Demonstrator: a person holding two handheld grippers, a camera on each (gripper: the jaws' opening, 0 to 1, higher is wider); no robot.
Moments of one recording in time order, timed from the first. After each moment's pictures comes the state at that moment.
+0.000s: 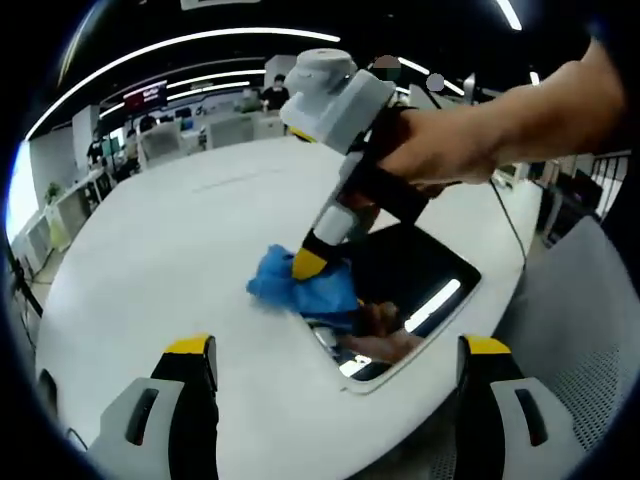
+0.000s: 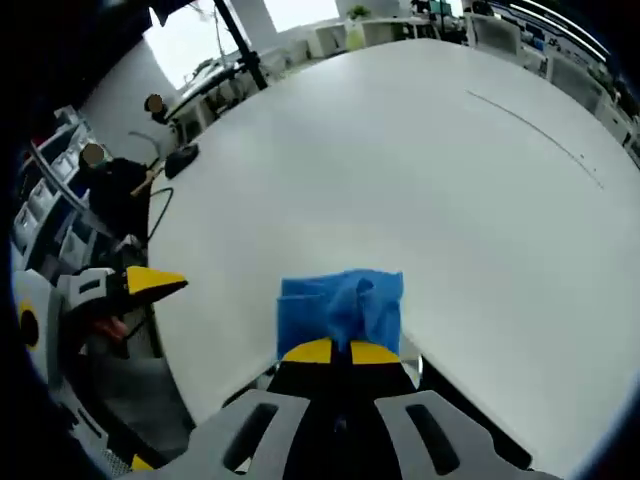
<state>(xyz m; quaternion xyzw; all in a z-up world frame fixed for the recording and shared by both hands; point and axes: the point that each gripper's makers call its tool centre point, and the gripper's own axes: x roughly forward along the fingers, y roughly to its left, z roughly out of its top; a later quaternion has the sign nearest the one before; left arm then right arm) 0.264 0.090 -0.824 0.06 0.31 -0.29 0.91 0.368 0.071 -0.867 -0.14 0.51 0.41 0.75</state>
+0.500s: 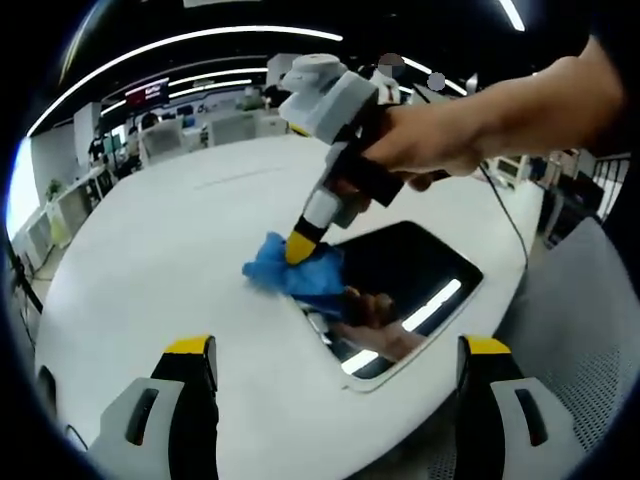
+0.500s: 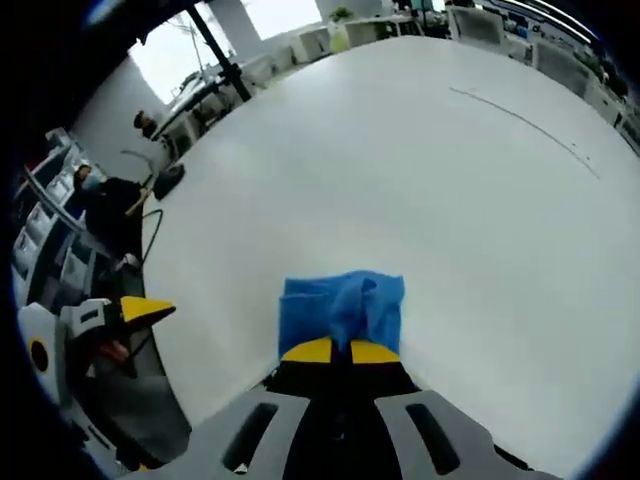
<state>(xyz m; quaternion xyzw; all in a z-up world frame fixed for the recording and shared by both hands) 0.263 0.092 -0.827 0.06 0.31 -0.28 0.91 0.379 0.069 -0.867 -0.11 0.52 0.40 0.75</state>
